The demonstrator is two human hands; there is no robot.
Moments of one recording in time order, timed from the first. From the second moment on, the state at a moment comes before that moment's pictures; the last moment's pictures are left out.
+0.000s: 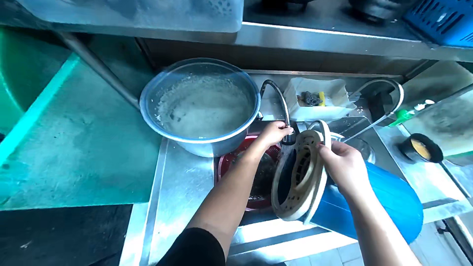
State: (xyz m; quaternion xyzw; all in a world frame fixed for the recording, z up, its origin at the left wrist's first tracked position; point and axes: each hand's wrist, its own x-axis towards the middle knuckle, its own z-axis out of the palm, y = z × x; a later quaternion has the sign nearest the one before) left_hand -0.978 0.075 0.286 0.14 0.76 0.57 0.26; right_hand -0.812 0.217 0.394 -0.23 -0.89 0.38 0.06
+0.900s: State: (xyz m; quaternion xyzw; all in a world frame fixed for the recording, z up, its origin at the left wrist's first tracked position) left_hand -0.969 0.072 0.289 0.15 0.71 0.65 0.23; right_hand -0.819 0.218 0.411 -0.24 -0.87 0.44 0.05
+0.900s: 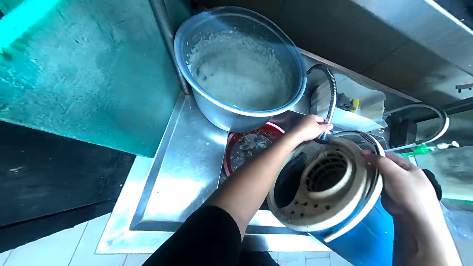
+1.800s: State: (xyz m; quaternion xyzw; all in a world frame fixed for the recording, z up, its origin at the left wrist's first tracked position) left_hand -0.972 0.065 0.314 0.14 0.72 0.63 0.27; right_hand -0.801 0.216 0.414 -0.23 -0.90 0.35 0.12
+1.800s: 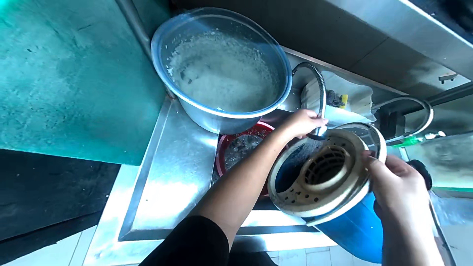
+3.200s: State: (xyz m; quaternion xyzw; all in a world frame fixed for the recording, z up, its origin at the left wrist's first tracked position) left_hand -0.974 0.077 0.324 0.11 0.79 0.53 0.30; right_hand -0.761 0.244 0.366 -0.14 -0.81 0.45 0.35
